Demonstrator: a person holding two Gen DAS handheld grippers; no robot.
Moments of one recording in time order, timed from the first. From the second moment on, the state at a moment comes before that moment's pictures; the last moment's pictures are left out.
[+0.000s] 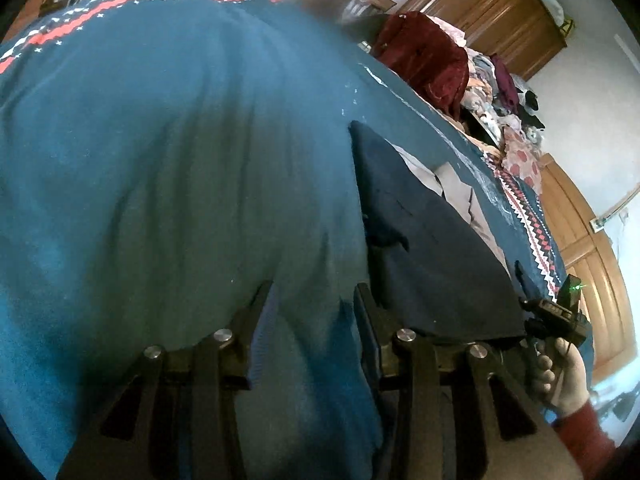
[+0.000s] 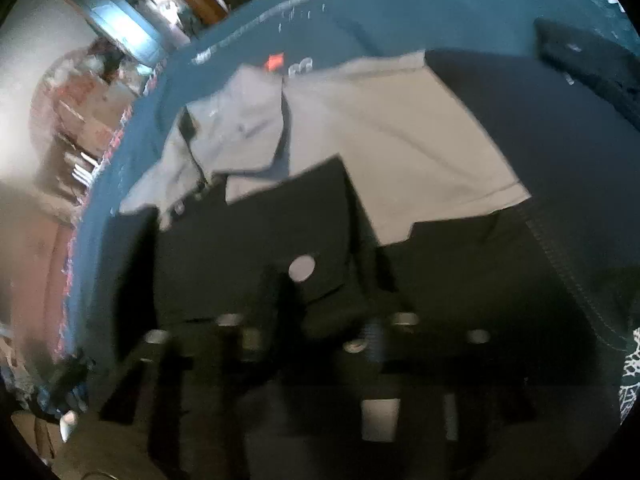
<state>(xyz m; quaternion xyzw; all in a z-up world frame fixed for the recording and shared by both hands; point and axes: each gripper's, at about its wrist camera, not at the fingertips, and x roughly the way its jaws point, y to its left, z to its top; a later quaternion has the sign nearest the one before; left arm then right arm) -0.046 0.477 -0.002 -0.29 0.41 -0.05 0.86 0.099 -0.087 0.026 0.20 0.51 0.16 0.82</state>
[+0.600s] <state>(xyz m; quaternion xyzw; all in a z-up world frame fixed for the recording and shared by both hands) -0.061 0.422 0.066 -0.19 0.39 -0.04 0.90 0.074 -0.137 0.022 0.20 0.50 0.12 0.83</state>
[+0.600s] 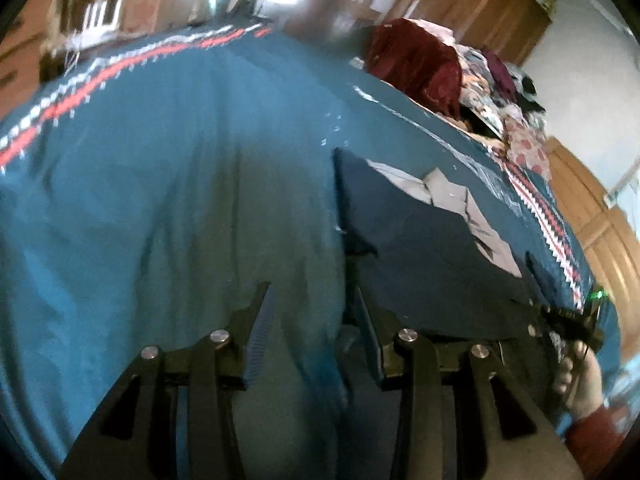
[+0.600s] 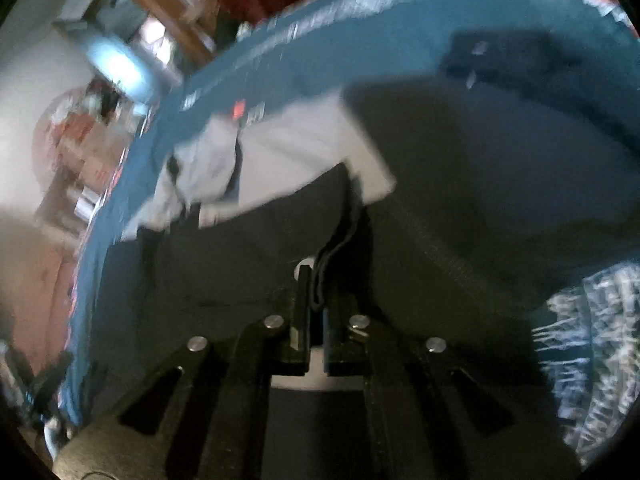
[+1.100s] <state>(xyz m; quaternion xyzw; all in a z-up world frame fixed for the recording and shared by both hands) -0.012 0.379 0.016 -0.22 0.44 -0.10 0.86 0.079 -0.306 0.083 0.10 0.43 -0.01 0.90</state>
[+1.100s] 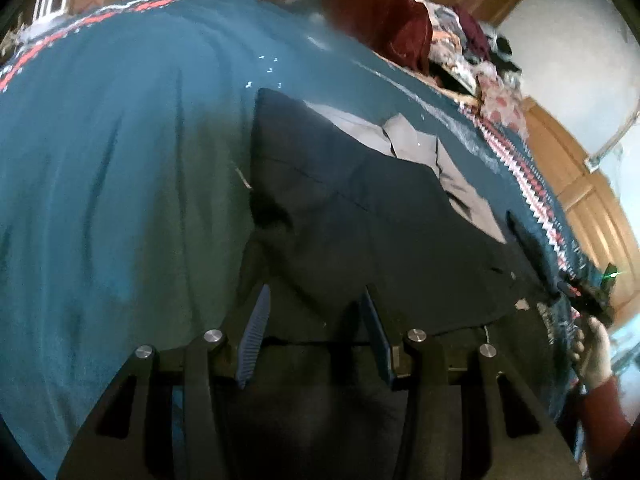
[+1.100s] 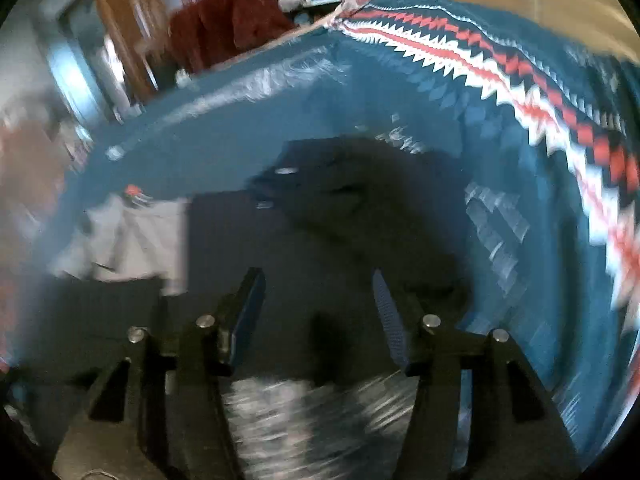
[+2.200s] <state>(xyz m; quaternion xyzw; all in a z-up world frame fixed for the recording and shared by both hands) -0.029 0.401 0.032 -0.27 0.41 -0.09 0.87 0.106 0.103 0.124 0.14 0.39 0.38 0.83</state>
